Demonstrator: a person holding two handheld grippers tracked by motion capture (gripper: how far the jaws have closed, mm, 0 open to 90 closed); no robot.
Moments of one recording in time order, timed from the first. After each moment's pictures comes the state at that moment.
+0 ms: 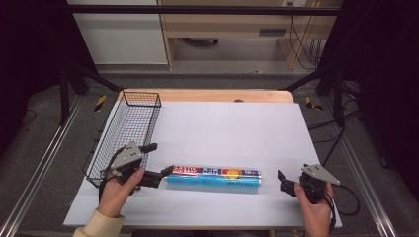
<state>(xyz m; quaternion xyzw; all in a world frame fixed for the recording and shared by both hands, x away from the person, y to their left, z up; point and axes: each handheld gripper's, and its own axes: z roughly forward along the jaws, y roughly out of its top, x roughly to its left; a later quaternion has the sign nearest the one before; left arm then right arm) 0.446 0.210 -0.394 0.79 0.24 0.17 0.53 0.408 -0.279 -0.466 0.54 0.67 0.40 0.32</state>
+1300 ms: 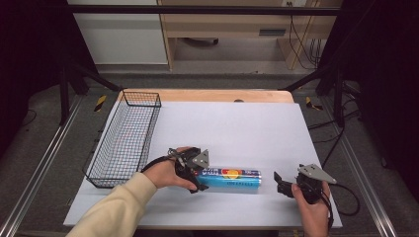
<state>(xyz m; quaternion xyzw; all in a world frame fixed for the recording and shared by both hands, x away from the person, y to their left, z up) 0.494 0.080 -0.436 0.96 0.02 0.05 0.27 0.409 -0.272 -0.468 0.52 0.68 0.40 0.31</state>
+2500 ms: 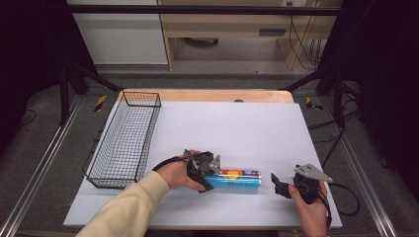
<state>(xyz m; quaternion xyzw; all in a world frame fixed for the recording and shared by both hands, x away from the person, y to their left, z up) 0.495 0.050 -0.445 0.98 -0.02 0.06 0.19 0.411 -0.268 -0.470 0.51 0.70 0.40 0.29</state>
